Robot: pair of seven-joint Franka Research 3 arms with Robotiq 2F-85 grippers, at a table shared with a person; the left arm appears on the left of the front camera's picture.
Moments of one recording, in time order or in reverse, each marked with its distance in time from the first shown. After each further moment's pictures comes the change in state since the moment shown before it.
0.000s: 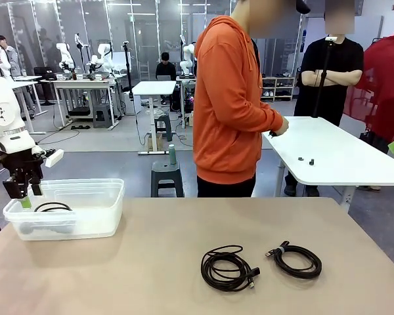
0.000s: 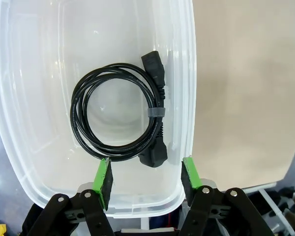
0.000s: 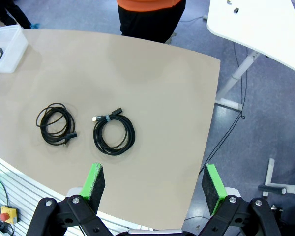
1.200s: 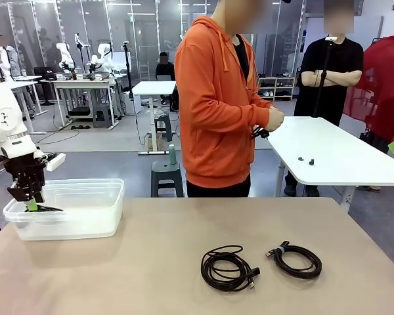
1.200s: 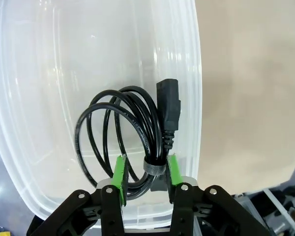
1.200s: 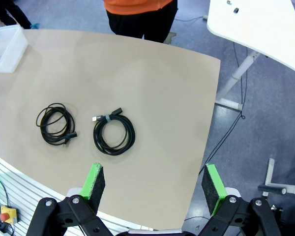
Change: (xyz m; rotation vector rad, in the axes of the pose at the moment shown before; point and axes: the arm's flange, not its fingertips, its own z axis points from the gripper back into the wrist) left arm 0.000 0.005 -0.013 -0.003 -0.019 -0.034; right arm 0.000 0.000 0.000 0.000 0.000 0.000
